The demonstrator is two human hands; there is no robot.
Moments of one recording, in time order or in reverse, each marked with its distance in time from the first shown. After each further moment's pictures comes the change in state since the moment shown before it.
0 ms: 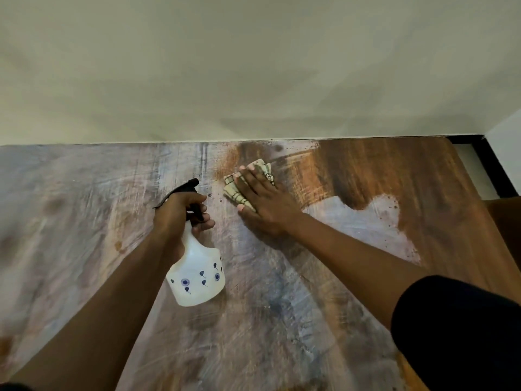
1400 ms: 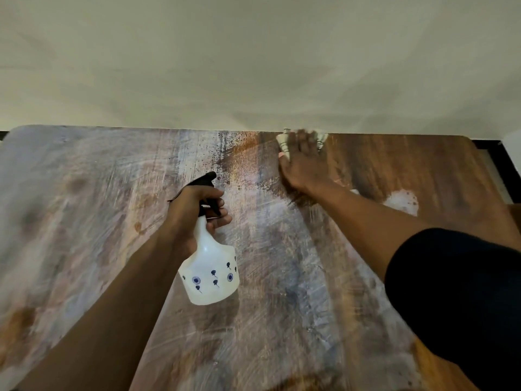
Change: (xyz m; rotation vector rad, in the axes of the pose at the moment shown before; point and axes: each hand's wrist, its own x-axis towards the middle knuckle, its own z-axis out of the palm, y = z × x) left_hand -0.019 -0.005 -0.026 0.007 -0.101 -0.072; right_hand 0.037 0.039 -0.028 0.097 0.098 0.466
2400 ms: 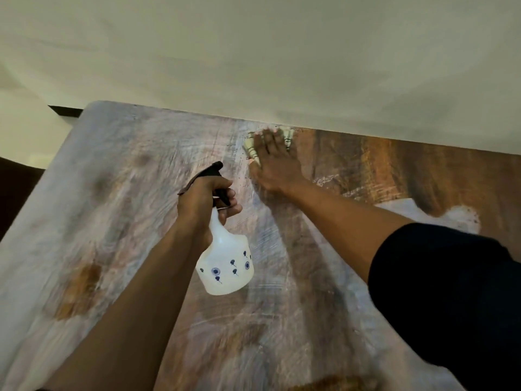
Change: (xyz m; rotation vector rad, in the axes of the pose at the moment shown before) left_hand -0.019 0.003 -0.075 -0.226 0.221 0.140; right_hand 0.004 -0.172 0.042 -0.087 -0.033 -0.352
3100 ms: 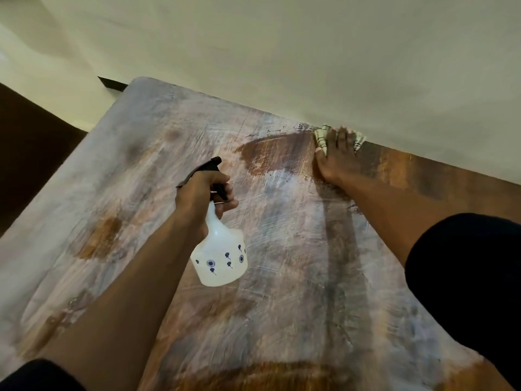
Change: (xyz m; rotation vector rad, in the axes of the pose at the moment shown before) left_hand -0.039 -0.011 -0.021 -0.068 0.124 0.057; right_hand -0.013 0.101 -0.021 0.101 -0.093 0.209
